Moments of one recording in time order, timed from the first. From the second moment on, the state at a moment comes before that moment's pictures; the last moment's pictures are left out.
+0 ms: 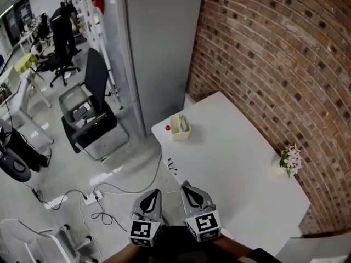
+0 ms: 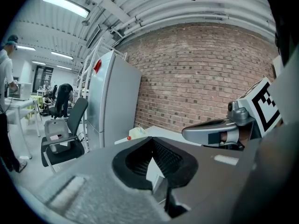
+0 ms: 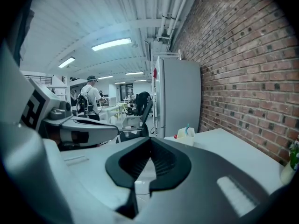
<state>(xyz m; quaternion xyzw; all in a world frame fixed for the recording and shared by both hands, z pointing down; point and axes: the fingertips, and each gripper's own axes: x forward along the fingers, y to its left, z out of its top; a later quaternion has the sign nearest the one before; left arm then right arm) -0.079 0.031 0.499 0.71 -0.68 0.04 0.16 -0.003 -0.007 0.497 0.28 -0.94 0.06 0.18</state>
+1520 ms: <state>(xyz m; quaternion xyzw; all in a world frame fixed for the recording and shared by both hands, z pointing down) -0.172 -0.086 0.507 0.71 -0.69 0.04 0.16 -0.088 -0.135 0.522 0.31 -0.93 0.07 0.21</state>
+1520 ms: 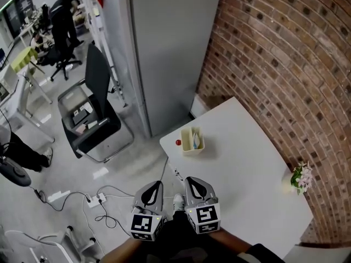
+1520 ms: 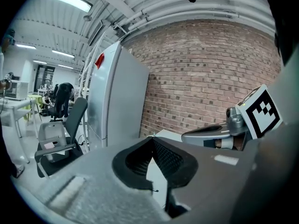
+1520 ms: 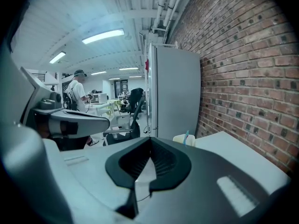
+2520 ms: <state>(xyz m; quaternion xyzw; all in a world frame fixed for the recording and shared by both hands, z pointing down) -0.159 -0.226 0.536 0.70 -0.68 0.09 0.20 -0.092 -0.268 0.572 0.32 -0.91 0.10 0.24</state>
